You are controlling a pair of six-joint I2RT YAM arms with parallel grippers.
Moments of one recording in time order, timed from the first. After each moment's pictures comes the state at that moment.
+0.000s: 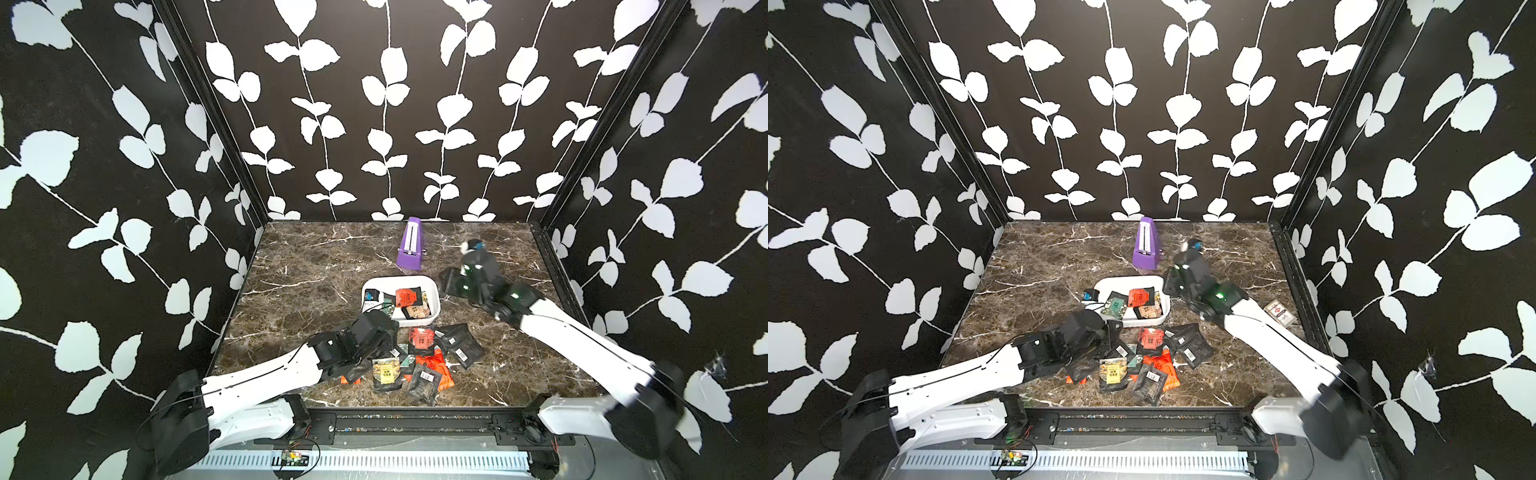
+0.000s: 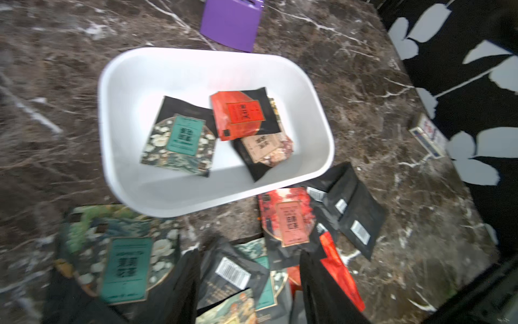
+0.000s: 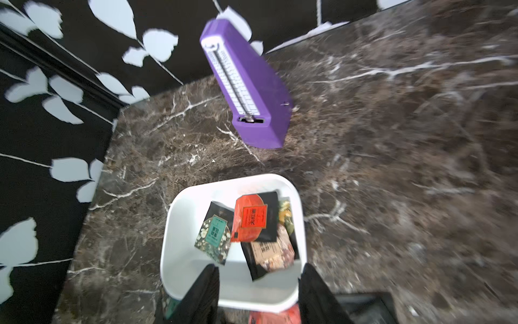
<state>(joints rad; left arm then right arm) -1.05 1.10 0.70 -0.31 -0.31 -0.74 0.67 1.20 1.04 -0.48 0.21 0.67</state>
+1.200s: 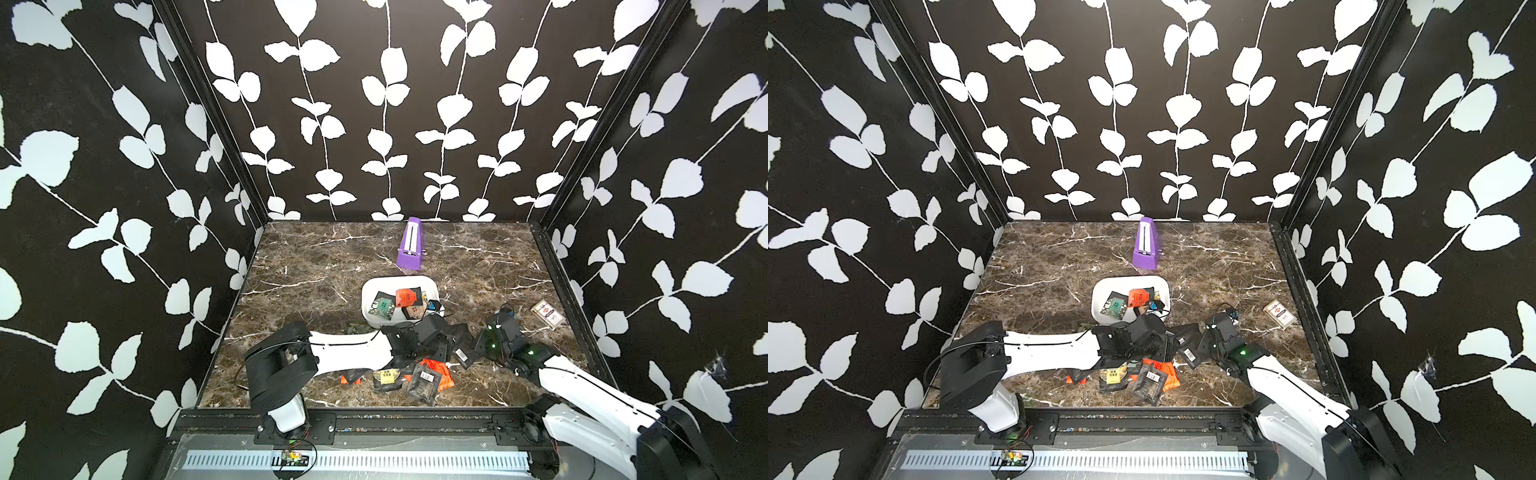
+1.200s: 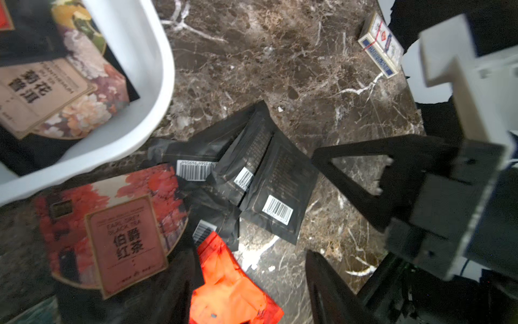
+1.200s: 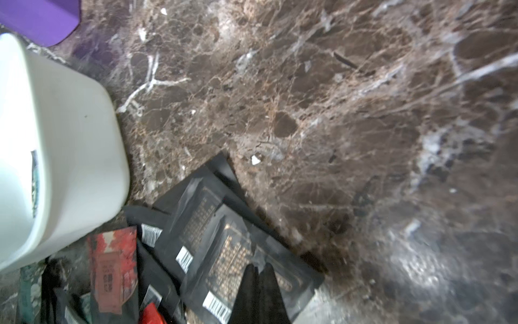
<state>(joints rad) -1.20 1.66 0.98 -0.10 -0.11 -0.80 0.51 0.99 0.38 -0.34 0.10 0.90</state>
